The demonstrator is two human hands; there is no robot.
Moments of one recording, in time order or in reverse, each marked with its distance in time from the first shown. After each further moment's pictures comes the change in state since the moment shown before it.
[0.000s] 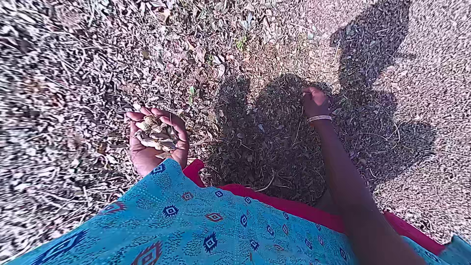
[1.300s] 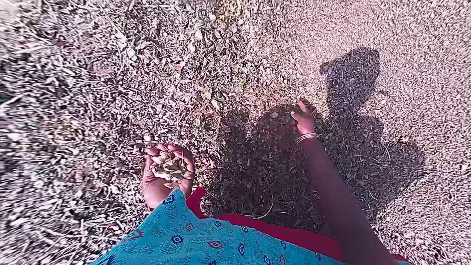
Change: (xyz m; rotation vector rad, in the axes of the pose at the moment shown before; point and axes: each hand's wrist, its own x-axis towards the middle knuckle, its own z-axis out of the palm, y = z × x) left_hand -0.011 -0.016 0.014 0.075 0.050 0.012; right_hand -0.004 -0.044 0.001 1.031 -0.014 0.181
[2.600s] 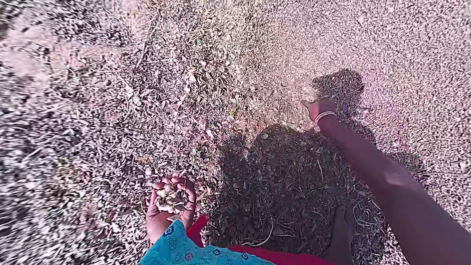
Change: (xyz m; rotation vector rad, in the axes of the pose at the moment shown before) left_hand -0.001 -0.018 0.012 0.017 -0.007 0.000; right_hand 0.081 -0.080 -0.085 -1.578 0.085 -0.160
